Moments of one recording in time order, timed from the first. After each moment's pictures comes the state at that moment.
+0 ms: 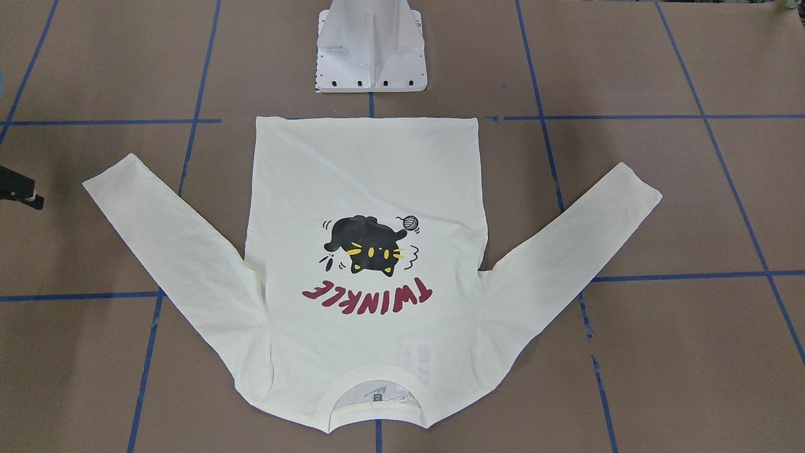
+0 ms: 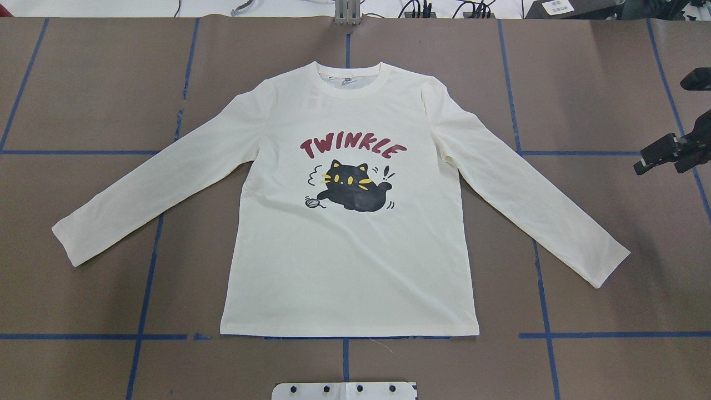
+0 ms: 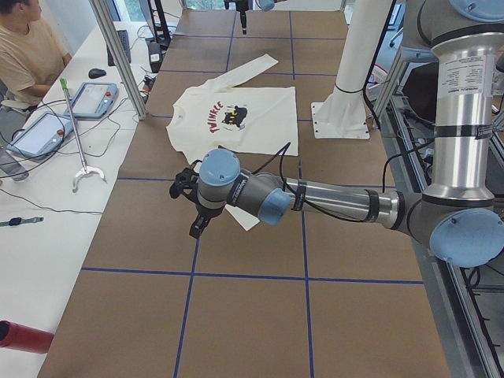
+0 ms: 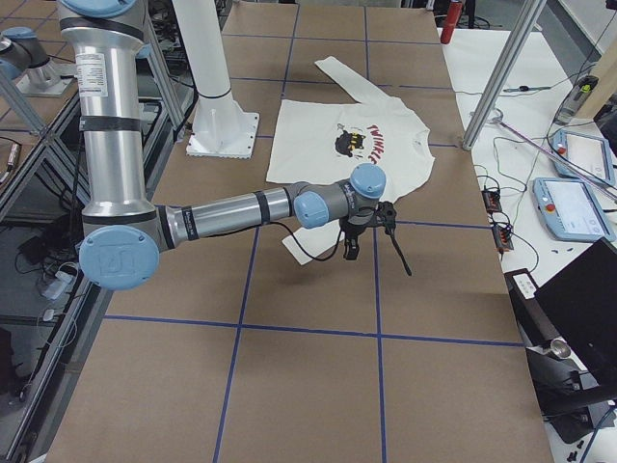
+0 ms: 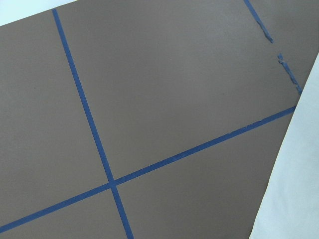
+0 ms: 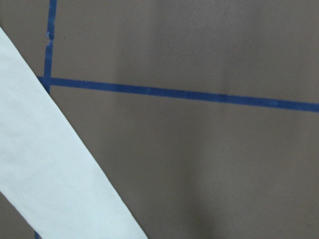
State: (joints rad) left arm -1.53 -1.52 -1.73 -1.94 -2.44 0.02; right arm 1.17 -1.56 1.76 -1.41 2.41 0.47
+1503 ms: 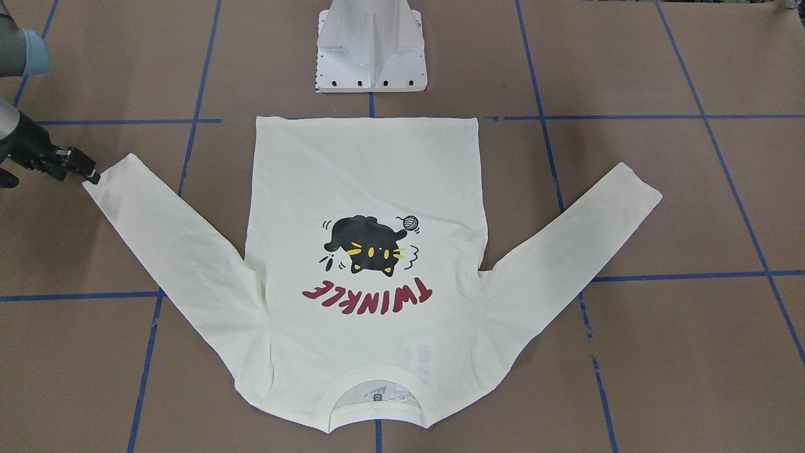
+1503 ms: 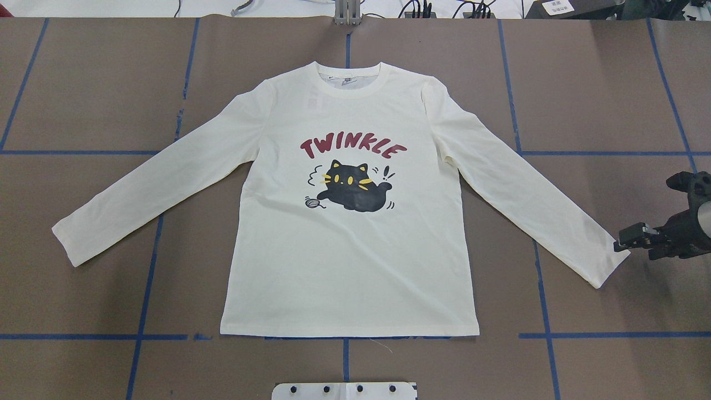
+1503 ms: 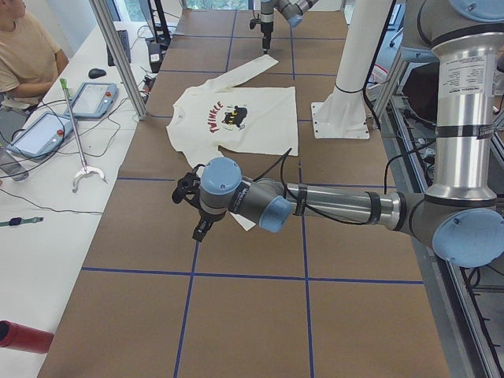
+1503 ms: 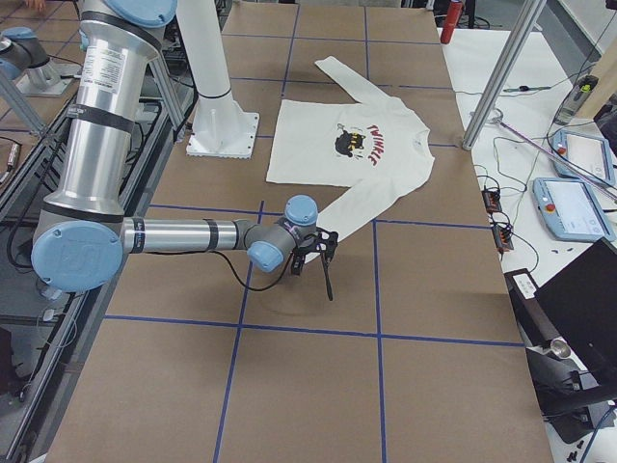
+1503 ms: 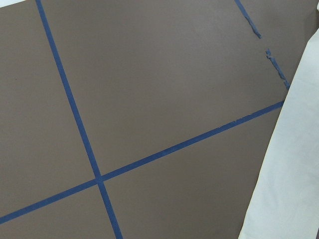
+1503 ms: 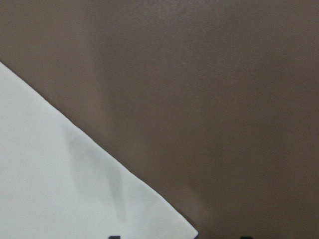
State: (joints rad) left arm -1.53 -1.51 -1.71 -1.96 -2.48 0.01; right arm 0.88 -1.81 1.69 -0.80 2.23 1.12
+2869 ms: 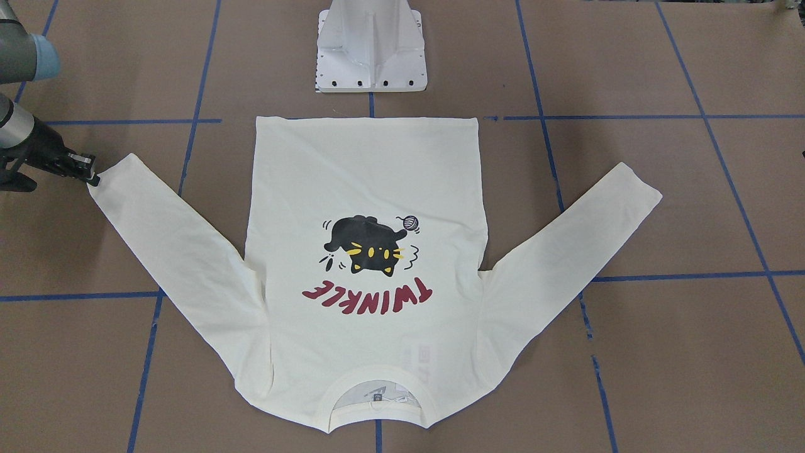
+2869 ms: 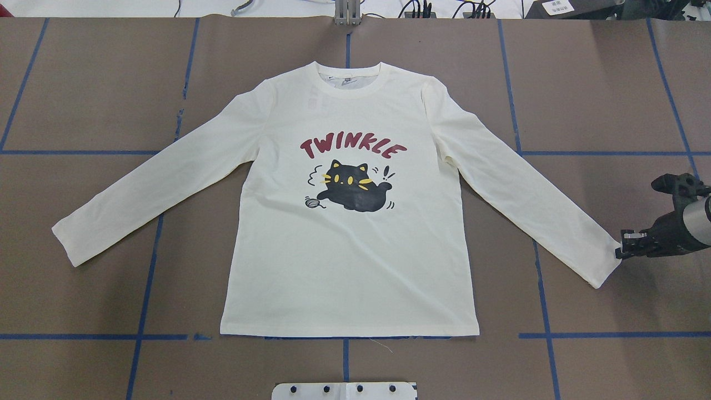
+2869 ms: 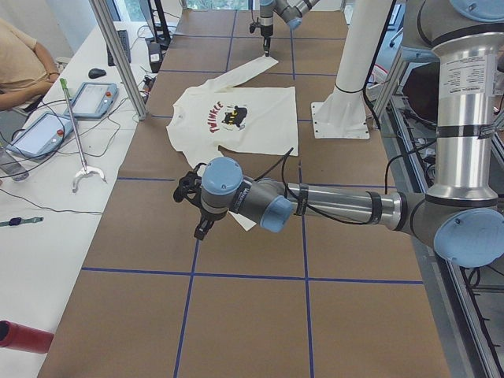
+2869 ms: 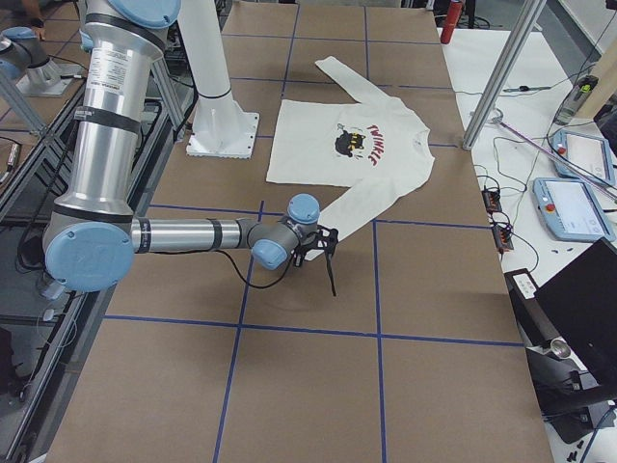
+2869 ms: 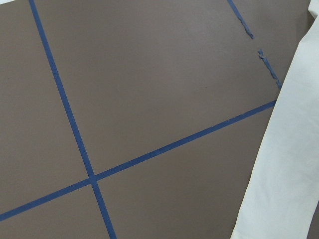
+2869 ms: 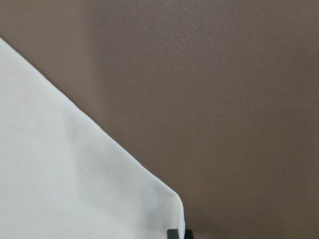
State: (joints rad) left arm -1.53 -1.51 -1.72 -1.96 -2.50 0.01; right arm 0.85 -1.78 1.69 -0.80 2.24 1.10
